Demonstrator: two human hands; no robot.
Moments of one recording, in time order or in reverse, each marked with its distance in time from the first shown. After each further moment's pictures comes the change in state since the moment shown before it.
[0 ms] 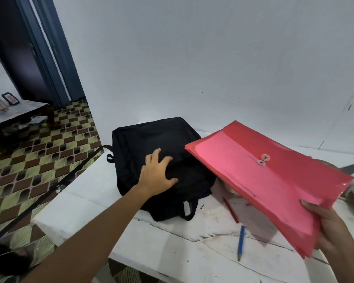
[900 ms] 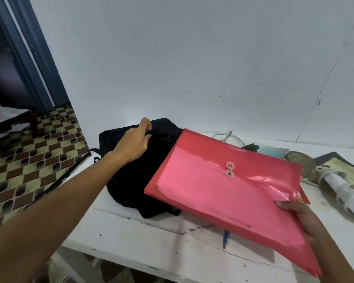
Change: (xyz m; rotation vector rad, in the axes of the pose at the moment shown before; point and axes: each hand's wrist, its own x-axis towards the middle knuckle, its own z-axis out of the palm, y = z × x) left_hand 0.042 0.008 -0.079 -0.149 0.185 0.222; right_hand -0.041 -0.008 0.006 -0.052 -0.150 0.211
